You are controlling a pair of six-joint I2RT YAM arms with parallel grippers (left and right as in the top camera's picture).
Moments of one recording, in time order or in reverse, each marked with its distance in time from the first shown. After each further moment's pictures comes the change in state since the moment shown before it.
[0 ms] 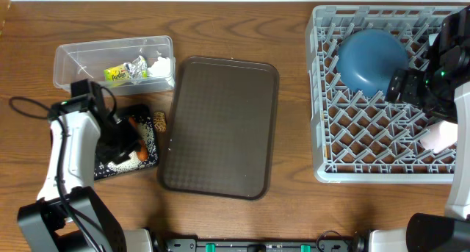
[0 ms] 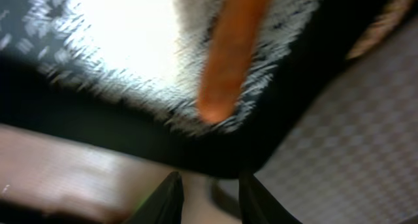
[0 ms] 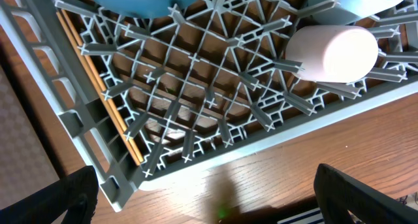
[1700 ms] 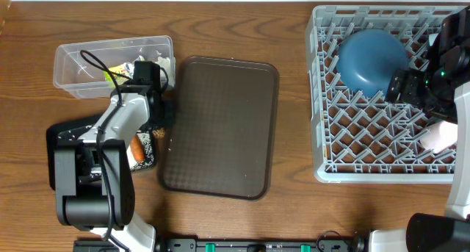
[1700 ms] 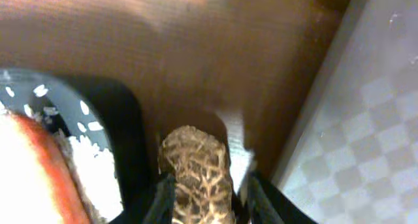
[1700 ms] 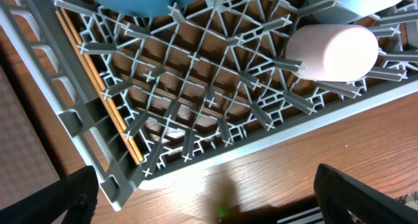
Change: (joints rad) left arm -0.304 0.247 0.004 0.440 -0.209 0.158; right arm 0.000 0.000 0.000 -0.003 0.000 0.000
